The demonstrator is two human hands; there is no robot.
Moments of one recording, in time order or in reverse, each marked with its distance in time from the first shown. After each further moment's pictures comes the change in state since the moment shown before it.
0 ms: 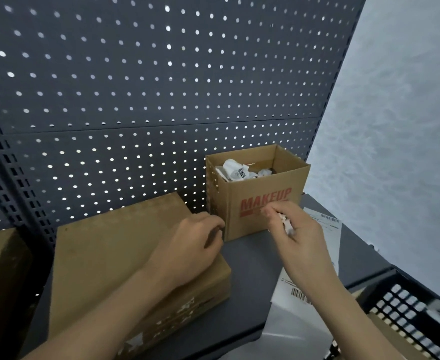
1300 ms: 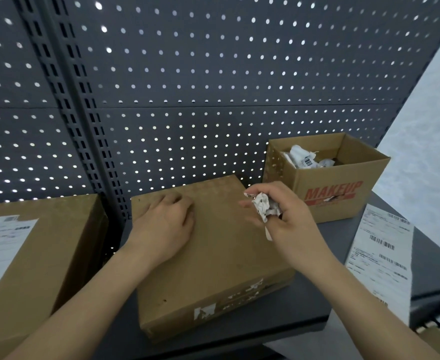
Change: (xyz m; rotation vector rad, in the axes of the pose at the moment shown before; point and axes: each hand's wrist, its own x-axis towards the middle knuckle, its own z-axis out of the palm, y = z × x) left_hand -0.065 -0.088 -0.075 0.325 -0.072 -0.452; right_hand 0.008 -0.046 0.095 0.334 -0.381 -0.095
